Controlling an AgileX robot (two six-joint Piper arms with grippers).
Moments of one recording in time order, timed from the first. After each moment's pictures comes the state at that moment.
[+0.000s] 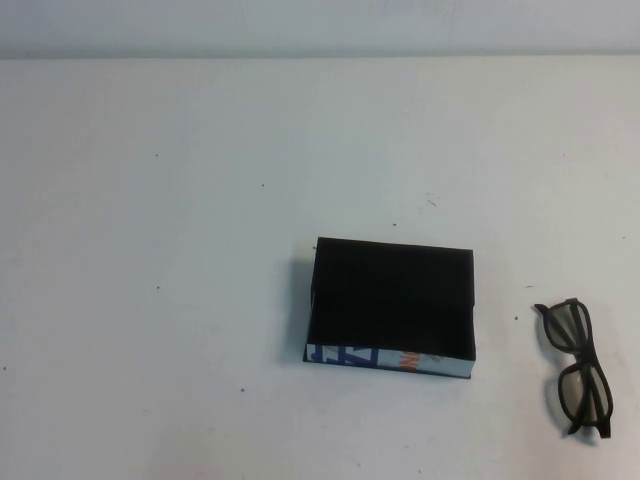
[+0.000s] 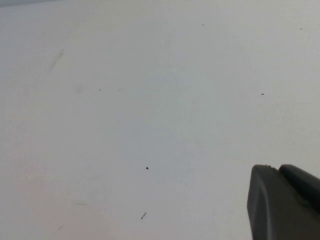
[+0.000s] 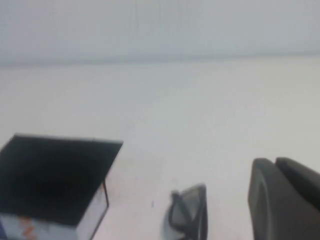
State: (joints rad) right arm 0.14 -0.01 0.02 0.30 0.14 -0.17; left arm -0.06 -0.02 0.02 -0.01 0.36 0.08
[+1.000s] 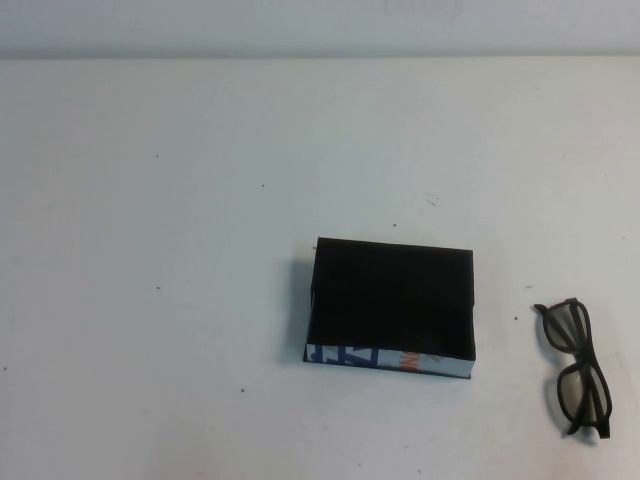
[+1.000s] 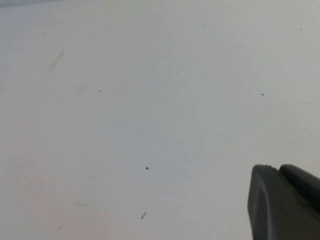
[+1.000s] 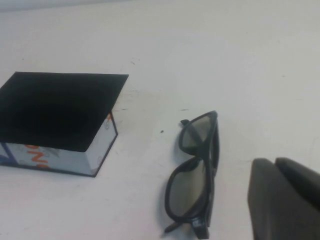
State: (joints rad) right arm 0.12 -0.01 0.03 0.29 0.31 -0.12; left arm -0.06 -0.02 0.02 -0.01 0.36 0.08
